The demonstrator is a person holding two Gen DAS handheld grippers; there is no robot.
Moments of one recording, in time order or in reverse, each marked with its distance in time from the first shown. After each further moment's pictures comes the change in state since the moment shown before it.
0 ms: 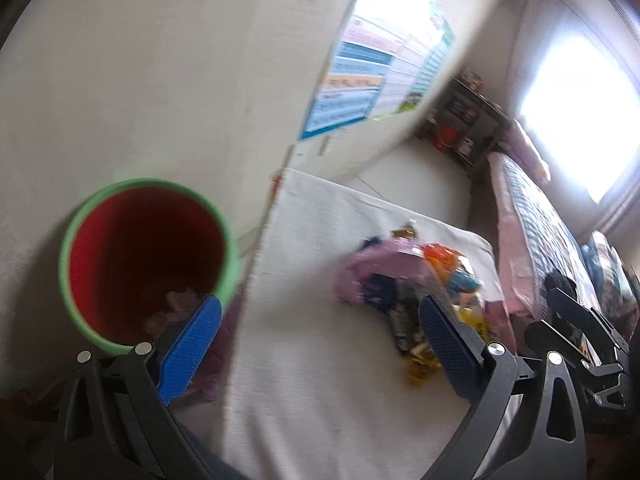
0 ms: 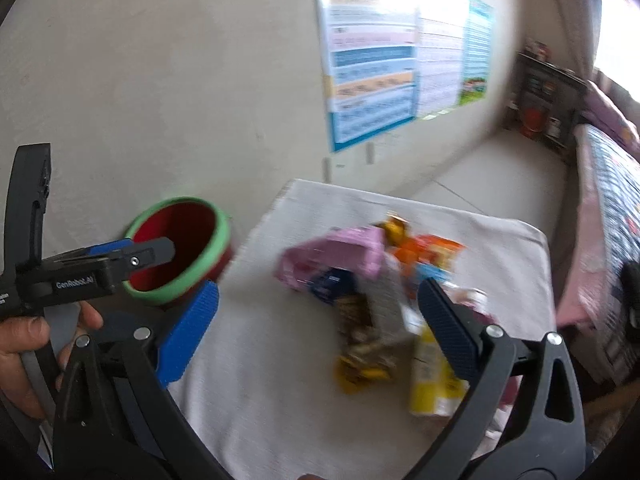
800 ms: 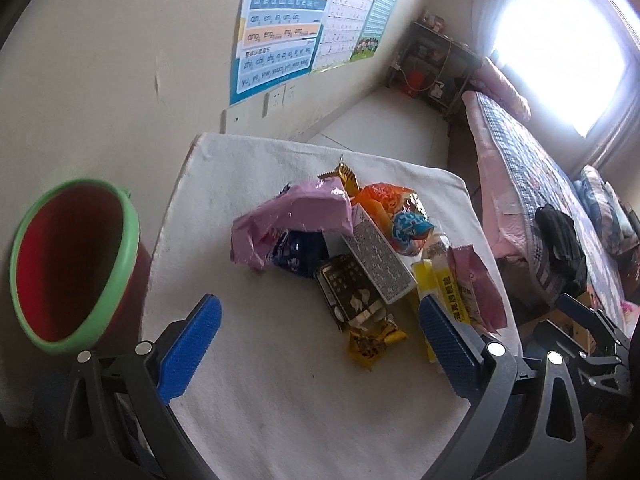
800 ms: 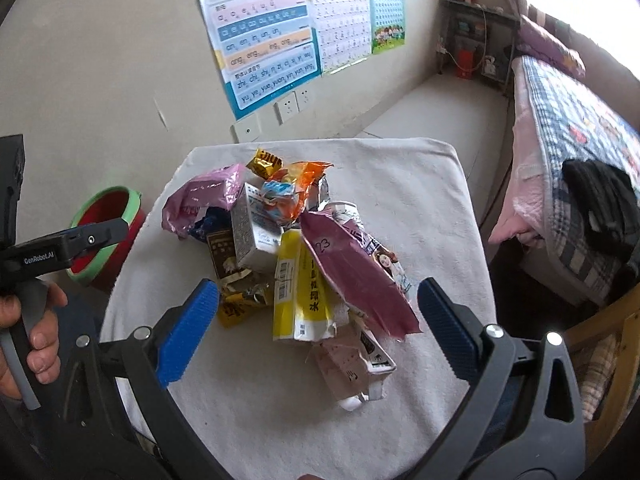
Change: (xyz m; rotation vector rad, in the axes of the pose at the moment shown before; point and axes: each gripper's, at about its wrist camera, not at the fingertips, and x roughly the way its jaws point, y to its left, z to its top) left arm 0.054 -0.094 -0.022 0.166 0.138 -0.016; right arm -0.018 -0.122 -0.067 0.198 0.095 -0.130
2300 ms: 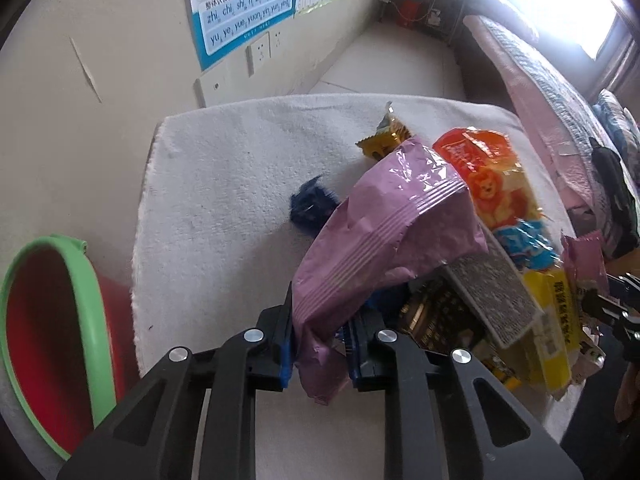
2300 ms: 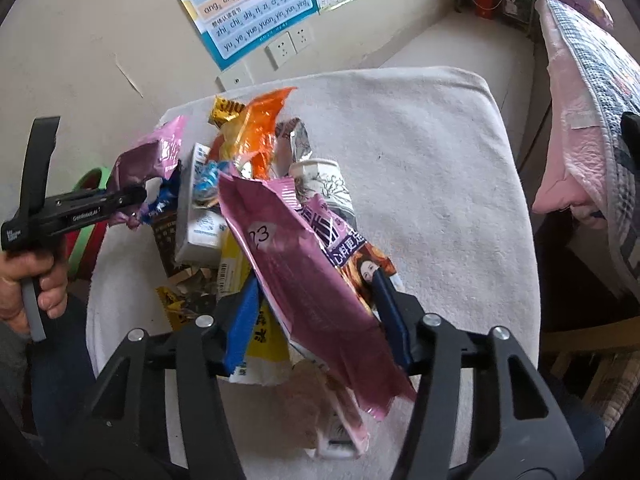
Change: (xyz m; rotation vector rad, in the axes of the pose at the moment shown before) left arm 0.121 0.023 0.050 0.181 0.205 0.074; right arm 0.093 -0.043 0.009 0.047 0.208 0.103
